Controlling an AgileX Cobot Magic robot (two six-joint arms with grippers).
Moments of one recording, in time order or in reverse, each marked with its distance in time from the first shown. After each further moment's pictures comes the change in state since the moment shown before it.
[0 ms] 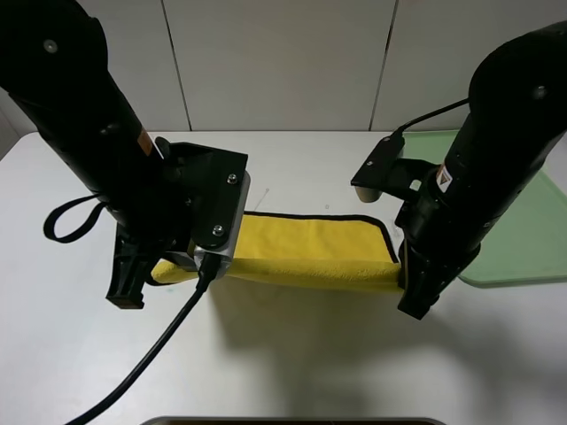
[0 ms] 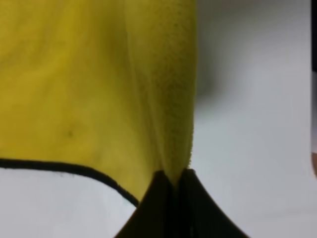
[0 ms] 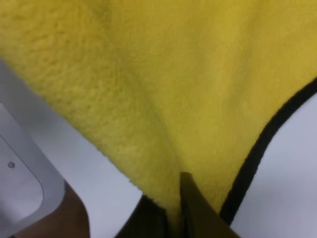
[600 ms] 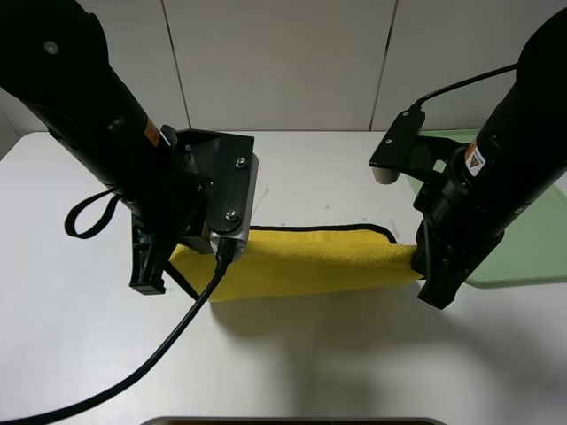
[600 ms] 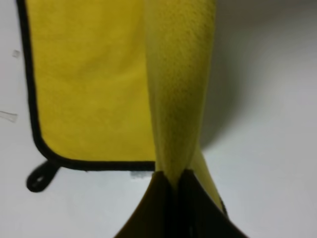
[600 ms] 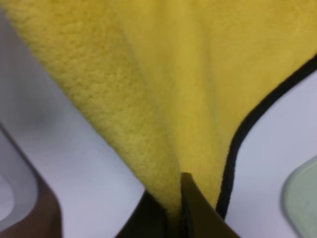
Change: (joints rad) left arm 0.000 0.008 0.000 0.009 -0.133 -0.016; right arm 0.000 -0.081 0.000 -0.071 -0.003 0.000
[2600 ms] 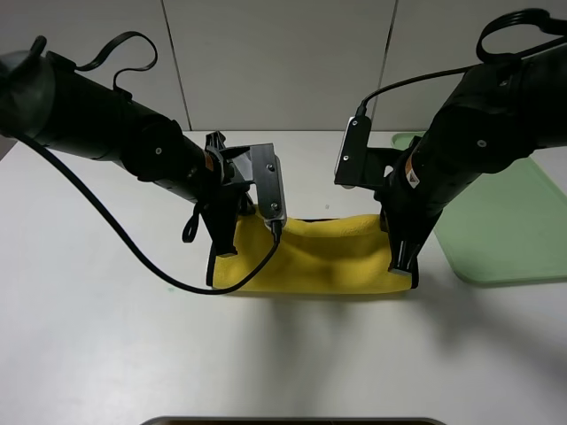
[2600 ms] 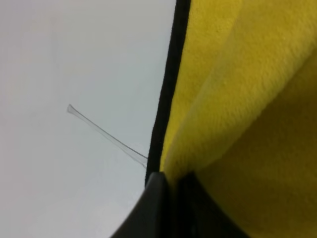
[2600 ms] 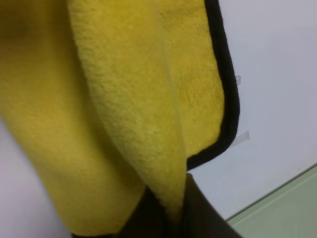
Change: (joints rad) left arm 0.104 0.340 -0.001 0.118 -0.636 -0.091; right arm -0.026 0.242 -0.004 -0.356 -0.371 0.000
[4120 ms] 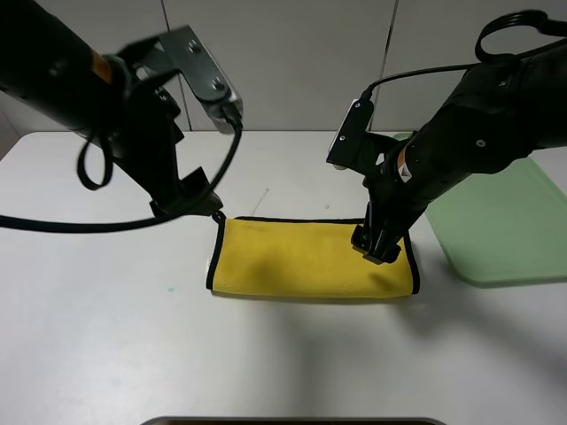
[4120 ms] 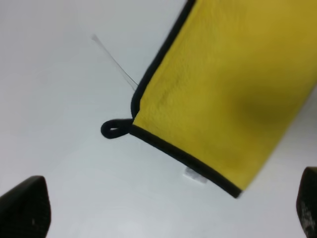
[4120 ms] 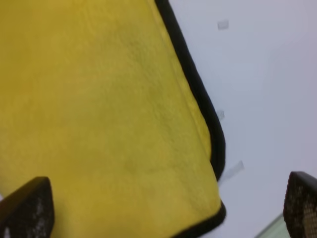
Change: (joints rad) left arm 0.000 -0.481 0.002 -0.024 0.497 -0.407; right arm 0.000 0.002 0.000 0.027 -0.112 0.141
